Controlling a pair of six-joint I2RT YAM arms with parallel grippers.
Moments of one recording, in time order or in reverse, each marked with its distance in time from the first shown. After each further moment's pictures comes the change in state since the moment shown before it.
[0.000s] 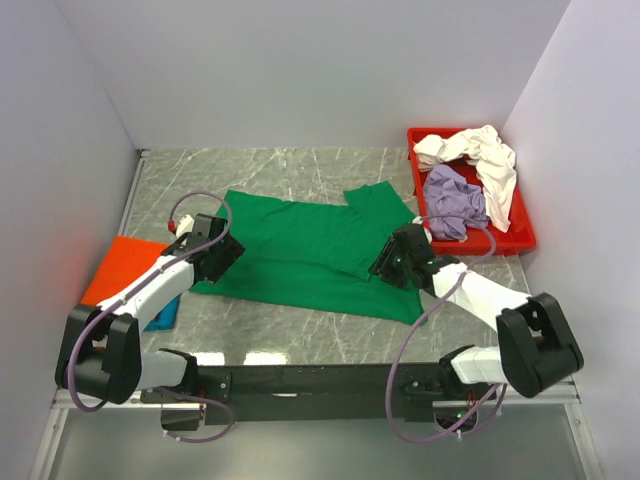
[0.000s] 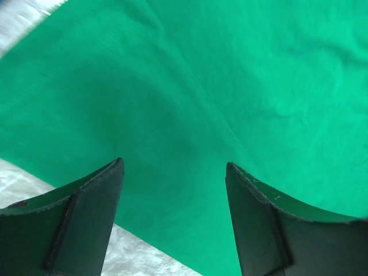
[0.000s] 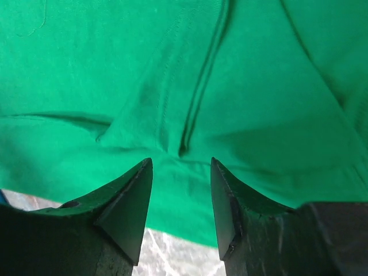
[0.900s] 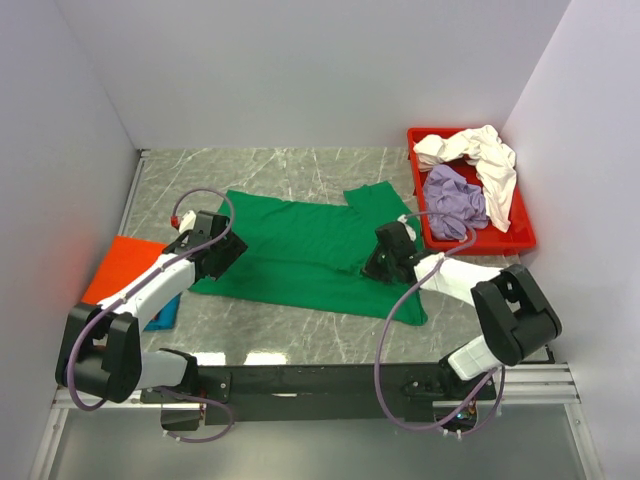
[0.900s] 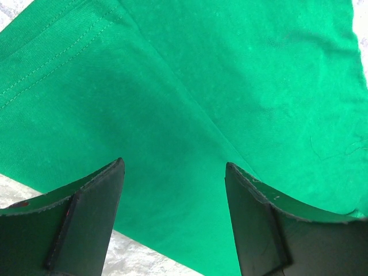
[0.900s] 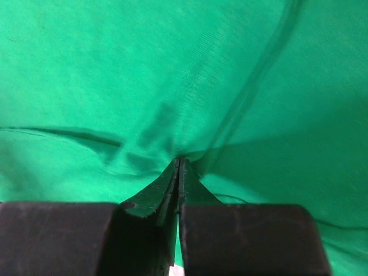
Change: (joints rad) left arm -0.025 0.017 0.021 0.023 0.017 0.020; right arm 0.075 0.204 0.043 0.144 0.024 0.071
